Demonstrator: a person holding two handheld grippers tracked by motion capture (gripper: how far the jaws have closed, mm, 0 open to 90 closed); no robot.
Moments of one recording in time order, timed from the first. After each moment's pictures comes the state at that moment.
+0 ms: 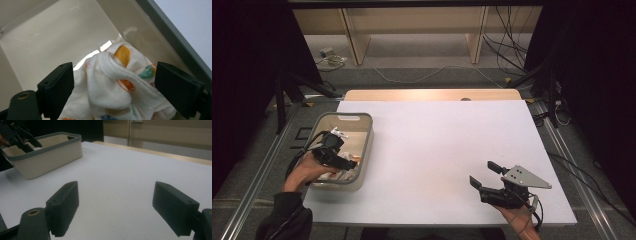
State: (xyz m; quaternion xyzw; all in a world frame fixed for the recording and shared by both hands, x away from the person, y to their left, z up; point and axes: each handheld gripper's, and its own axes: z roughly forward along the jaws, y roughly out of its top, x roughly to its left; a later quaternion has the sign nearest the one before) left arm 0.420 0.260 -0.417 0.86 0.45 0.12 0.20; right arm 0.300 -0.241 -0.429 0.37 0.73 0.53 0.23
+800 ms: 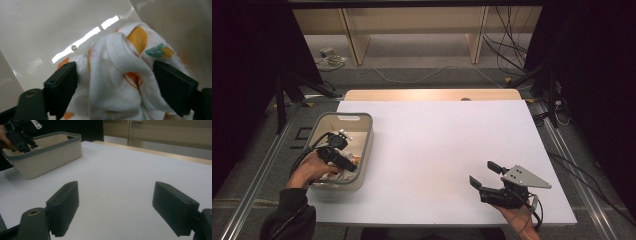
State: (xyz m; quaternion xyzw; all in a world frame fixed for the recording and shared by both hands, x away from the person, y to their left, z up) left arm 0.438 0.256 -0.436 0.86 0.49 0.08 0.11; right arm 0.300 -0.241 -0.430 0.37 0.73 0.53 0.23
